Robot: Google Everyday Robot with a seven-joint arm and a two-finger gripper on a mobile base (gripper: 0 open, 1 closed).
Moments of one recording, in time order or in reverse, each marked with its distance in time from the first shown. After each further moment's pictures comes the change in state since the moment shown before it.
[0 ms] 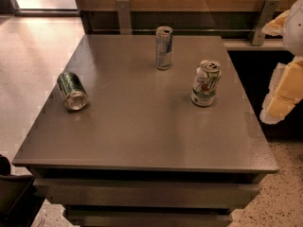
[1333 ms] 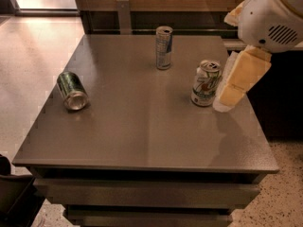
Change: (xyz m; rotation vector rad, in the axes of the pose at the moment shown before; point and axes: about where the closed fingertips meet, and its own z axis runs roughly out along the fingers) arm -0.075 -0.001 0.007 0.020 -0.135 -0.014
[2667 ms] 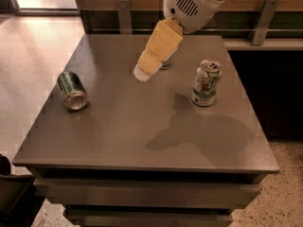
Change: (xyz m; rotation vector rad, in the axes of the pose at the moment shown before) arm -0.108 -0.018 0.056 -0.199 -0.080 0.272
